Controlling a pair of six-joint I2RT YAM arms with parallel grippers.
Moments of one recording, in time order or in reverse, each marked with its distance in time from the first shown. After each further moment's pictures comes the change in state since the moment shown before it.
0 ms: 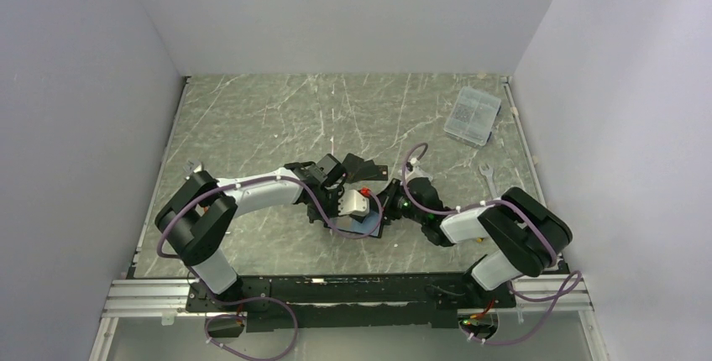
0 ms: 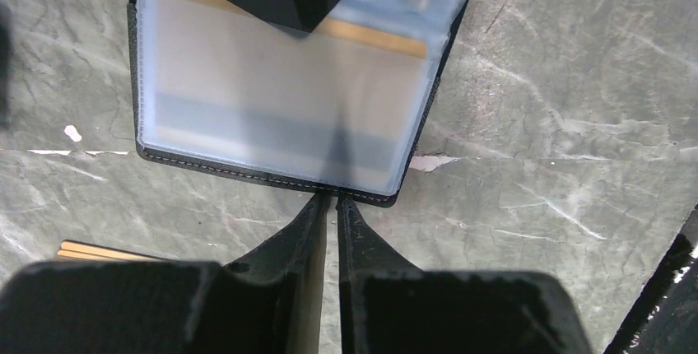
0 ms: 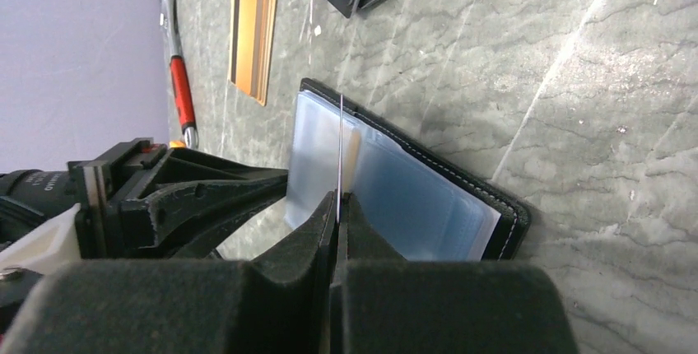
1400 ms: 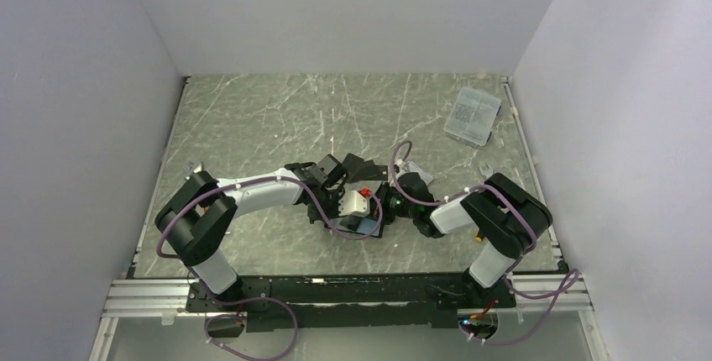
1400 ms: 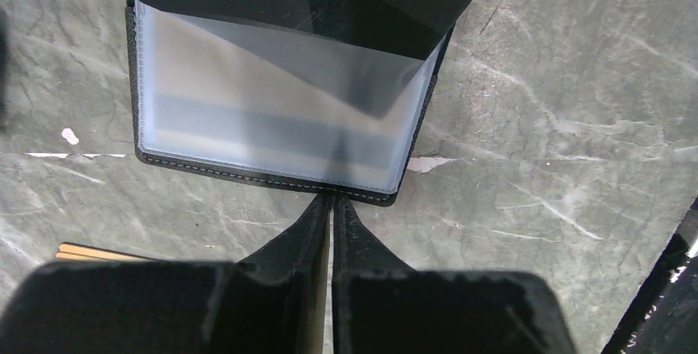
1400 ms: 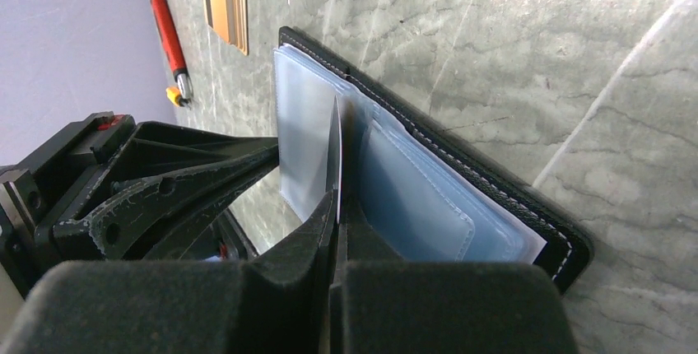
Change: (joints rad) left arm -0.008 -0.005 -0.004 0.004 0.000 0.000; right arm 0.000 0.128 0.088 -0.068 -0.180 0.030
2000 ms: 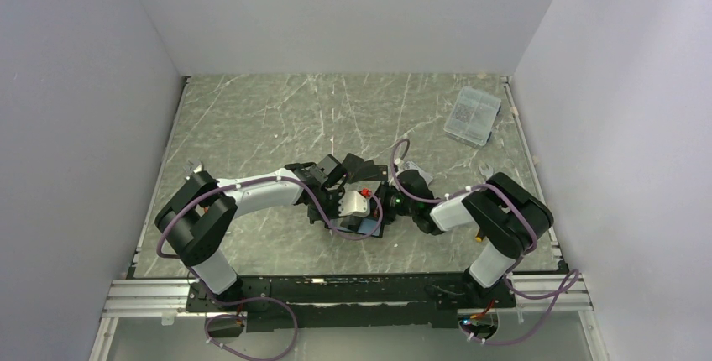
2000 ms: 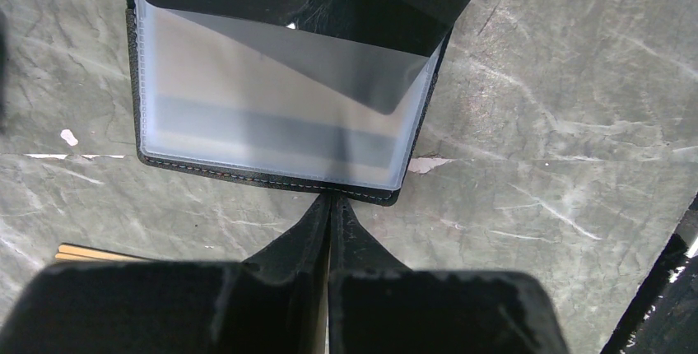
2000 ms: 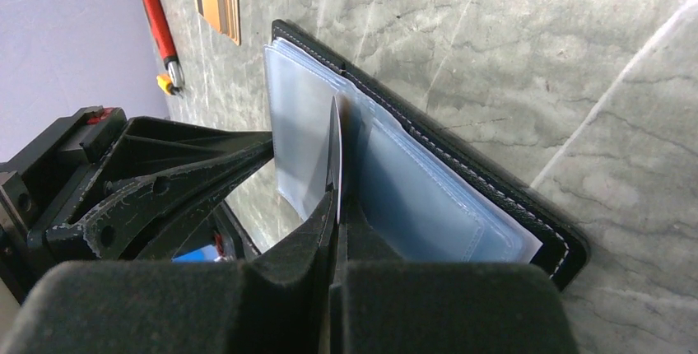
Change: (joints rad) left arm -0.002 0.000 0.000 0.000 0.000 0.000; right arm -0.017 -0.004 0.025 -0.070 -0.041 -0.030
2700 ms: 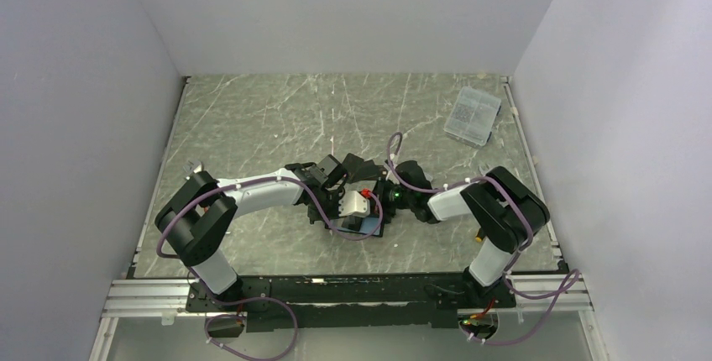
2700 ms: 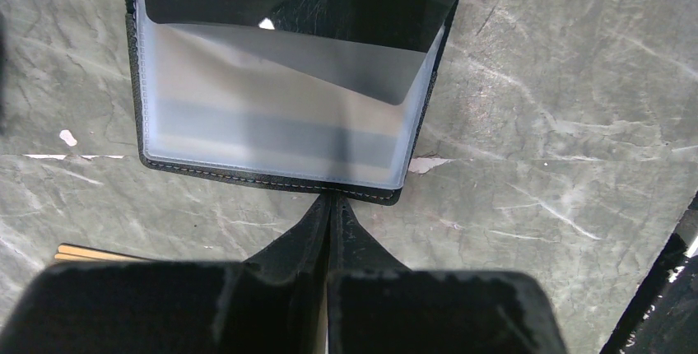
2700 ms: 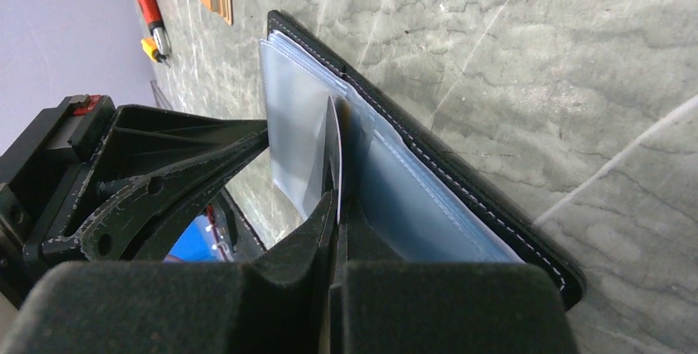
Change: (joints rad) left arm -0.001 0.000 0.000 -0.001 -0.001 0.000; right arm -0.051 0.036 0.098 -0.151 -0.131 -0.110
